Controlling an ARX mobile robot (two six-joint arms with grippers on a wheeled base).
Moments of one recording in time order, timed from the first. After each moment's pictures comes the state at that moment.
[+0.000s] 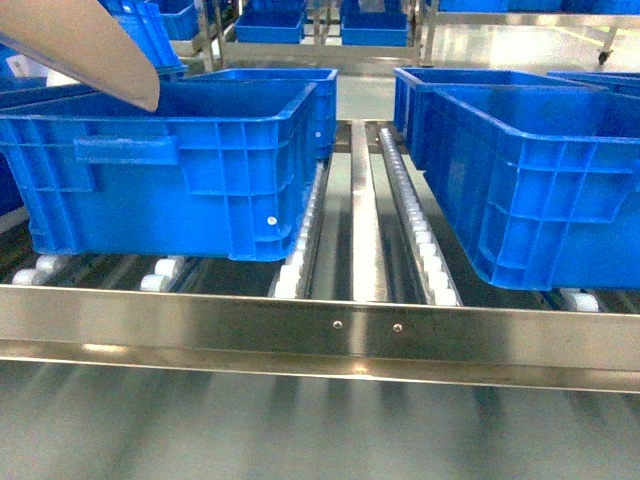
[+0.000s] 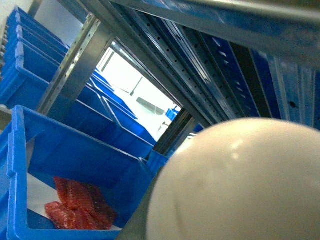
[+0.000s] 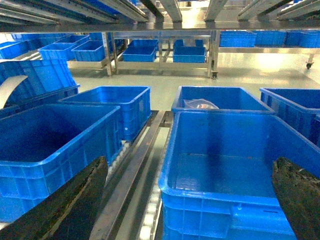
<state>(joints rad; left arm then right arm) -0.22 1.74 1.19 1.24 -1.16 -0.07 0.22 1.10 0.55 0.64 0.16 0.00</state>
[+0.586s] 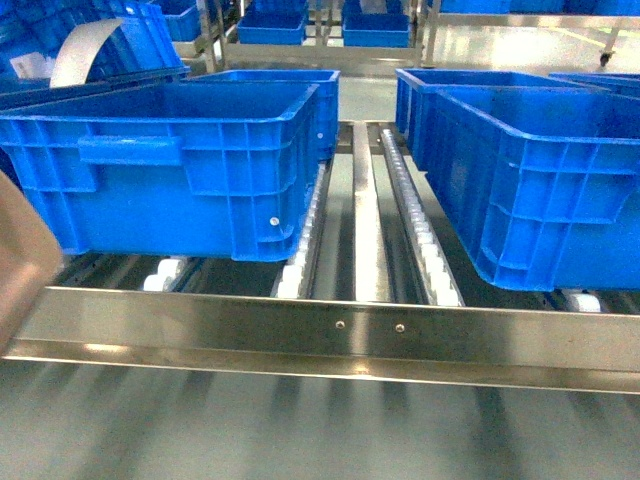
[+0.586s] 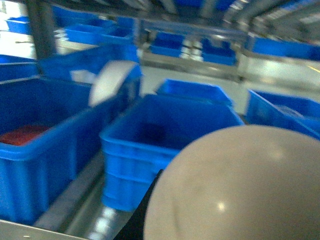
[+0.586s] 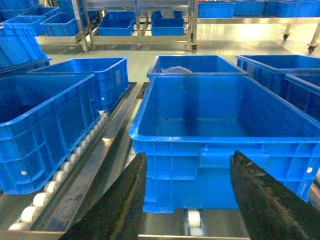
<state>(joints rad) -0.13 0.87 0.44 0.45 -0.19 -0.06 0.16 0.94 0.37 0.57 0.16 0.00</state>
